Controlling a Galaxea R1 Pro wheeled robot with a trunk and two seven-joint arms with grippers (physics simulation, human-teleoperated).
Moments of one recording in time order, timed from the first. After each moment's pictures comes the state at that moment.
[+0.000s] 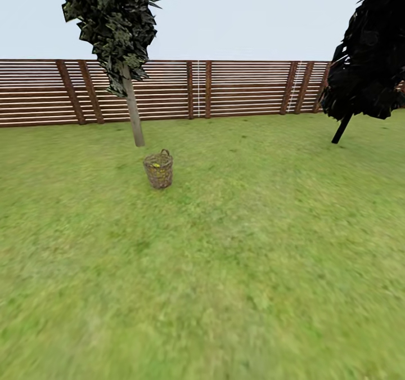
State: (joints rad) left arm 0.01 0.01 0.01 -0.05 0.01 -0.01 0.00; right arm -0.07 -0.04 0.01 0.03 0.03 -0.23 0.00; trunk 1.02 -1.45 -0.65
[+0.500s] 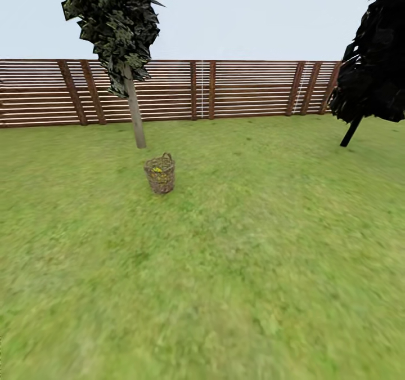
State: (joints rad) left arm 0.01 0.01 0.01 -0.05 0.01 -0.01 0.00; right arm -0.07 -0.04 0.01 0.03 0.03 -0.24 0.00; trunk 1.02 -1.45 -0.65
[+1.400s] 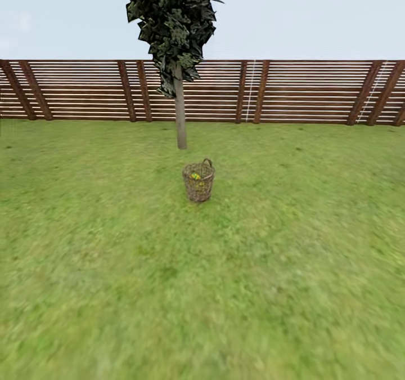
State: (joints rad) left arm 0.01 0.01 0.01 -0.05 0.01 -0.01 0.00; right arm -0.07 -0.04 0.01 0.03 0.03 -0.24 0.00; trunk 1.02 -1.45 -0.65
